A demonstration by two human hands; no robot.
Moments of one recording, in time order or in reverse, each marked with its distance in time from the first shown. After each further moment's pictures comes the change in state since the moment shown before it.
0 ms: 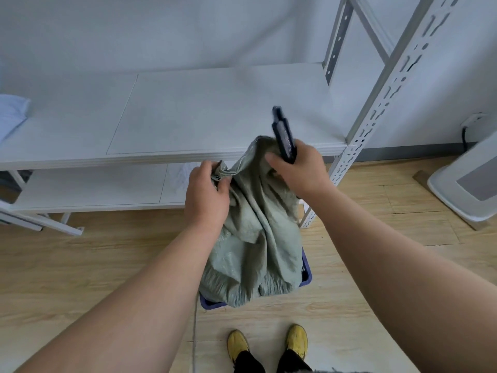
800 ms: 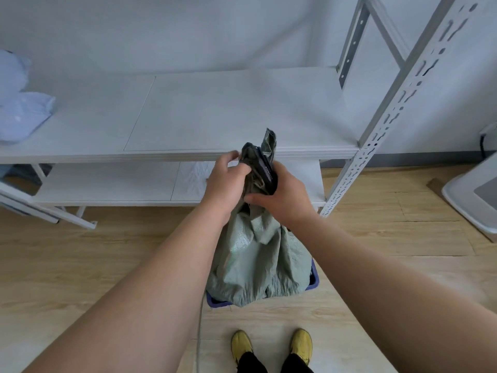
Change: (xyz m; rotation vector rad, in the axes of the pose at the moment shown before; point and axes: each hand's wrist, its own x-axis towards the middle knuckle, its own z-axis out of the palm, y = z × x) left_hand 0.010 0.030 -0.014 -0.476 -0.322 -0.403; right_hand -0.034 0.002 0.049 0.009 -0.118 -0.050
